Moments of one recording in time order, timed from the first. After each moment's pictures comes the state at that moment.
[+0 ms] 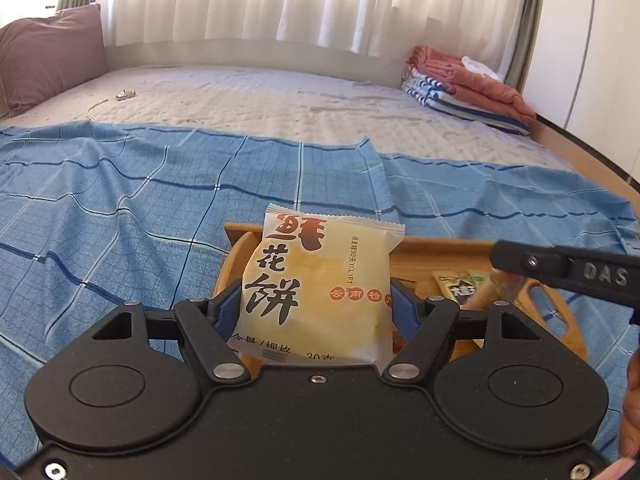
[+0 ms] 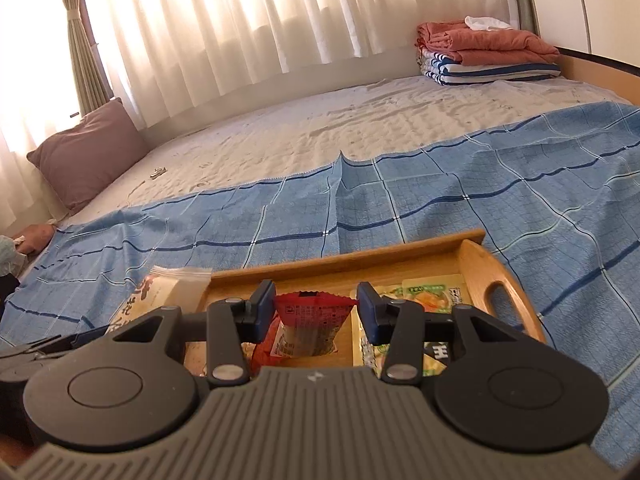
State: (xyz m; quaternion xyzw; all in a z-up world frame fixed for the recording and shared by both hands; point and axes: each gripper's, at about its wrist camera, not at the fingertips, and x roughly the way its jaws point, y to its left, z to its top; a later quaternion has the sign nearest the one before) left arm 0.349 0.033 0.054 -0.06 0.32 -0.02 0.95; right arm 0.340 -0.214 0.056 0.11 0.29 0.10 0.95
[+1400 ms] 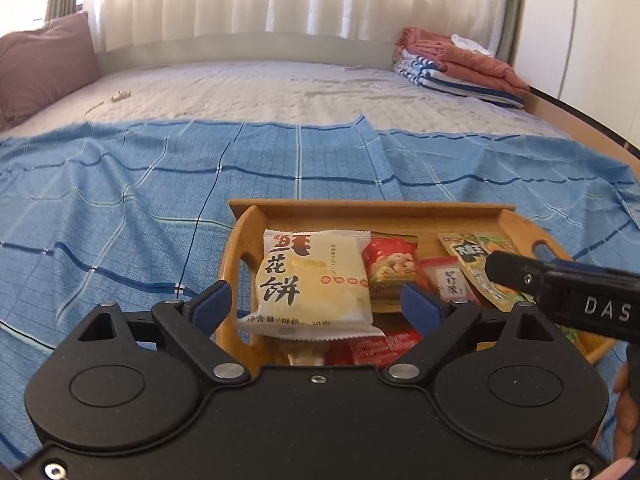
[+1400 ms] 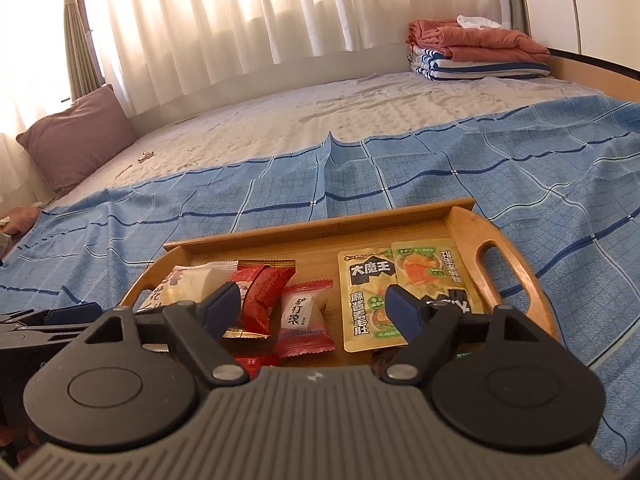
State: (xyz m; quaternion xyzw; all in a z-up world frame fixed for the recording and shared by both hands) left arm 0.315 0.030 0.046 -0.02 0.32 -0.04 0.95; right arm 0.305 -0.210 0.029 0.09 0.29 0.08 0.95
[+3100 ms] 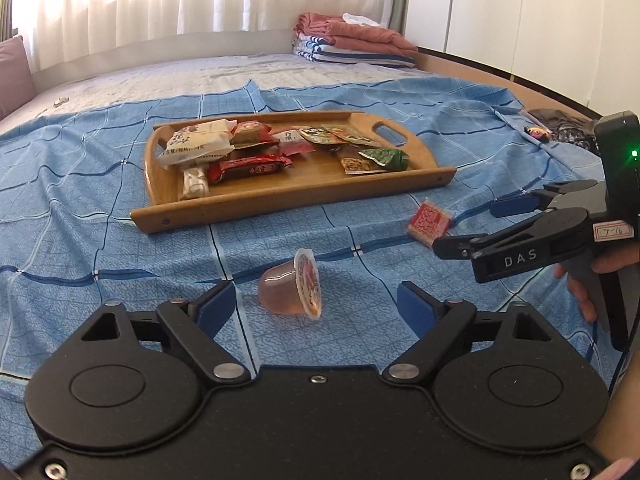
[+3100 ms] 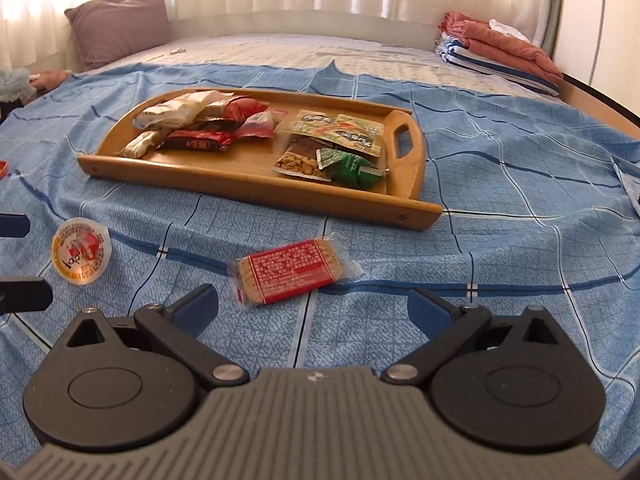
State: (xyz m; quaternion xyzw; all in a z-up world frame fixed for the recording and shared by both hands) left arm 0.090 -0.016 0.020 0.02 0.32 -0.16 0.93; right arm 0.150 -0.280 -0.017 -0.07 0.34 0.12 0.93
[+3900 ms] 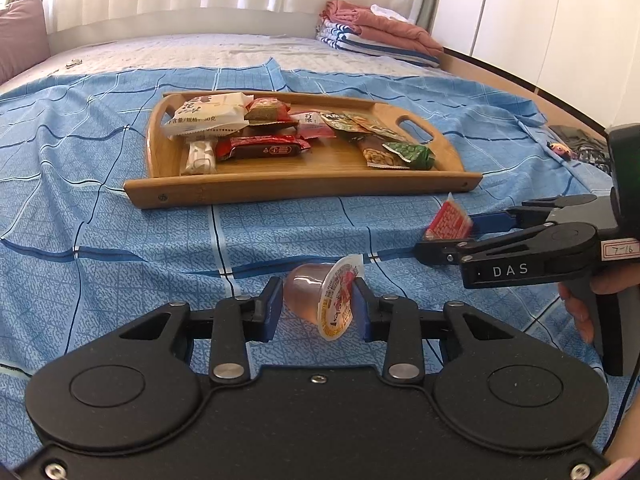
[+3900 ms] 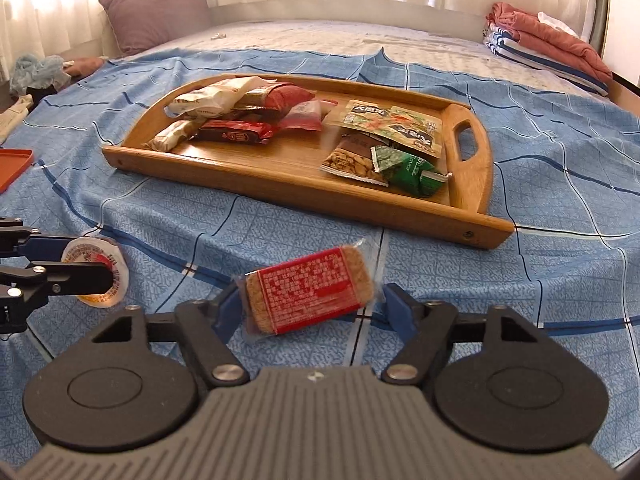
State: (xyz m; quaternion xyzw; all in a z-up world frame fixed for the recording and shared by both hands) left arm 0.120 -0.013 0.000 -0.03 0.35 -0.14 0.93; right arm 0.180 -0.264 -0.026 -0.06 0.36 0.18 0.91
